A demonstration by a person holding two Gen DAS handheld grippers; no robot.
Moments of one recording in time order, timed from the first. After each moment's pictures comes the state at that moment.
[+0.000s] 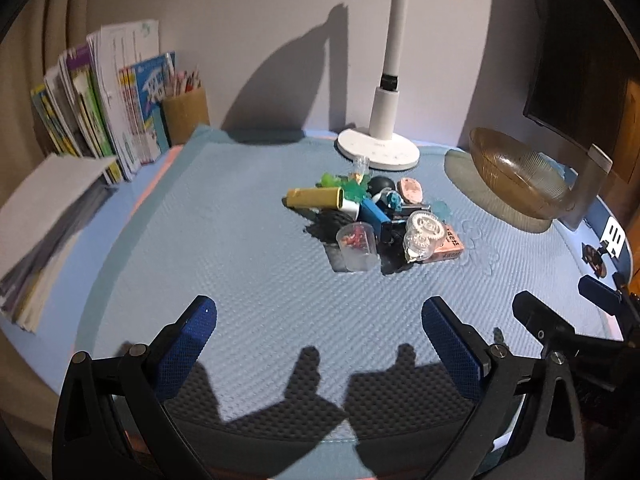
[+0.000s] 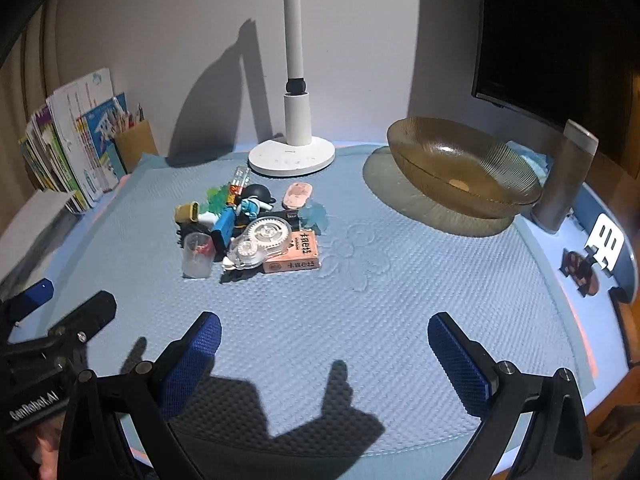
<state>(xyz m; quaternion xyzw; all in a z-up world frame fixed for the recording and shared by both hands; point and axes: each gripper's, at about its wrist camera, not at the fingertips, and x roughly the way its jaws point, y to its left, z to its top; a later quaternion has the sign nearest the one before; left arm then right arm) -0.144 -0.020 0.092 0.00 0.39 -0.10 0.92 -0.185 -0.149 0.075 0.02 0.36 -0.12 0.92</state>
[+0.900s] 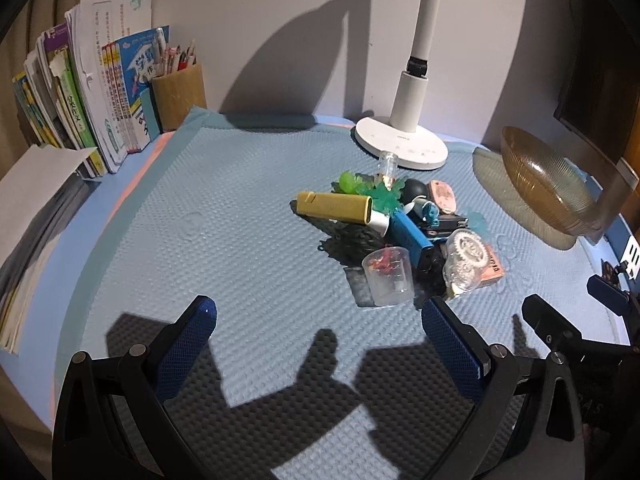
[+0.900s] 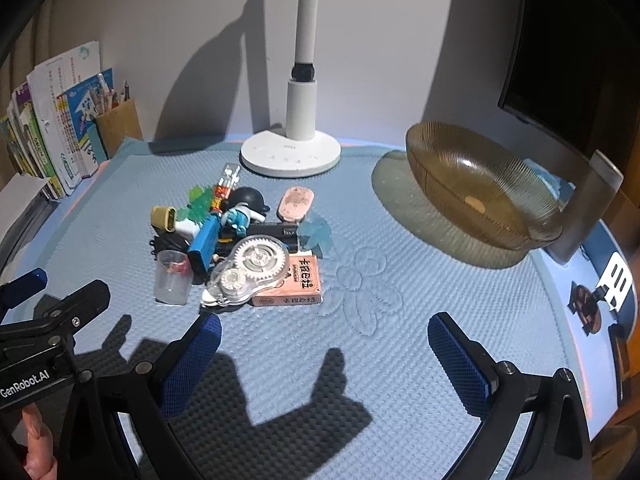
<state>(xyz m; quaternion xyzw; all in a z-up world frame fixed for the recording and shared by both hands) -0.078 -0.021 0.067 0.00 0.41 -0.08 0.91 -0.116 -0.153 0.057 -0.01 0.39 -0.12 0.91</state>
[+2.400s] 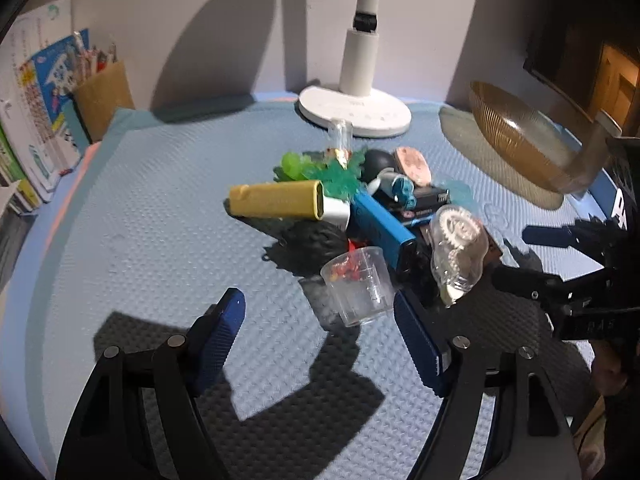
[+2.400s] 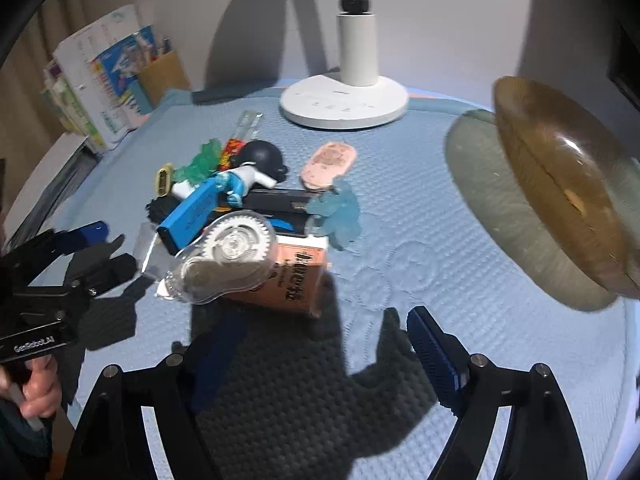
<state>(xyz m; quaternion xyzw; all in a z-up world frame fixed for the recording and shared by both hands) -0.040 -0.051 0.036 0.04 0.44 -0.18 0.88 -0.054 -0.209 0.020 -0.02 0.47 0.08 0.88</state>
